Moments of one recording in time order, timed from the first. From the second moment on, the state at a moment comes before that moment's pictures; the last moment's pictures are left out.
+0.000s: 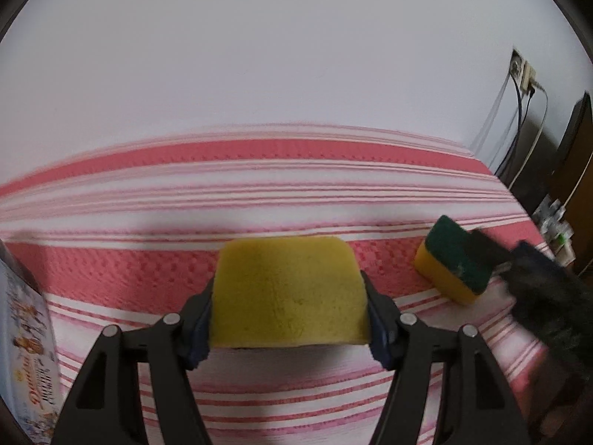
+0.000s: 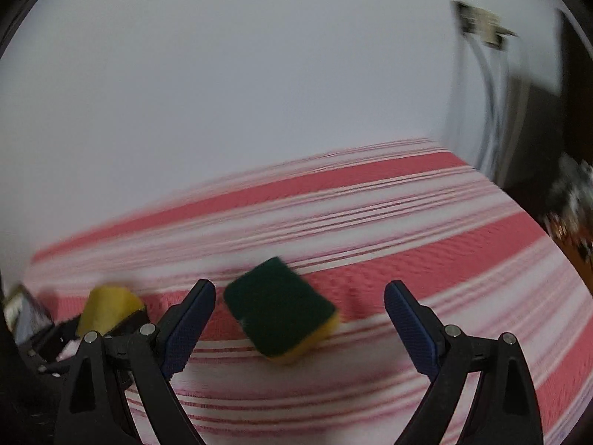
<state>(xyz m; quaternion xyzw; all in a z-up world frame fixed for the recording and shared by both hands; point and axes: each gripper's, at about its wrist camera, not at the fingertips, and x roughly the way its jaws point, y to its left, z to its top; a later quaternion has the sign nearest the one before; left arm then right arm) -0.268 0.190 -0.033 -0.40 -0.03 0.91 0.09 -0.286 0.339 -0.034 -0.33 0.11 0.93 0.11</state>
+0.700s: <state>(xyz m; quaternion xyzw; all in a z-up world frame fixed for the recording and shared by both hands) -0.253 0.193 -0.018 -0.35 -0.01 0.93 0.08 -0.225 0.330 -0.013 -0.23 0.14 0.95 0.18</state>
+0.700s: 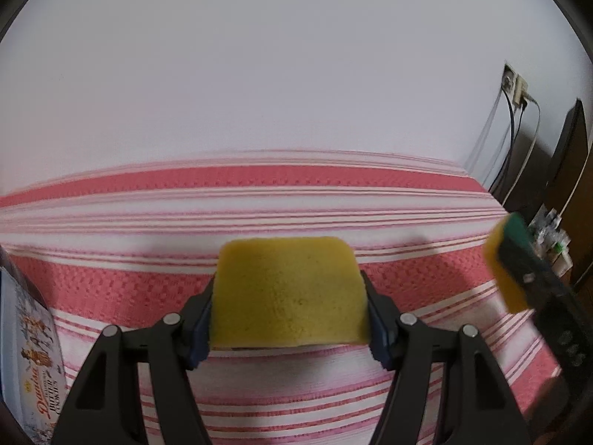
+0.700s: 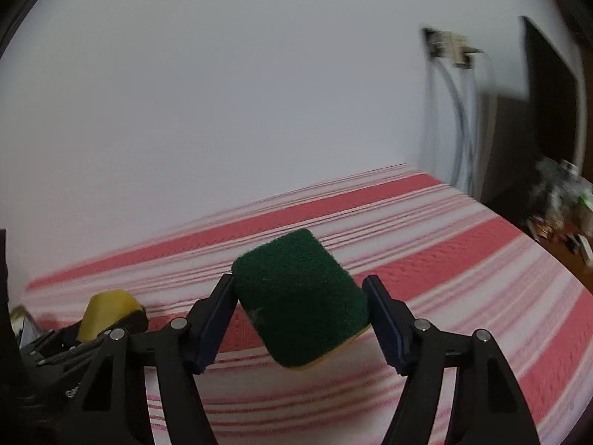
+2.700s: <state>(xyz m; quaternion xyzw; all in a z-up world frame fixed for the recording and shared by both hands) -0.158 0.140 0.002 -0.25 -0.01 0.97 0.07 -0.120 0.246 0.002 -0.11 0.13 0.96 0.21</state>
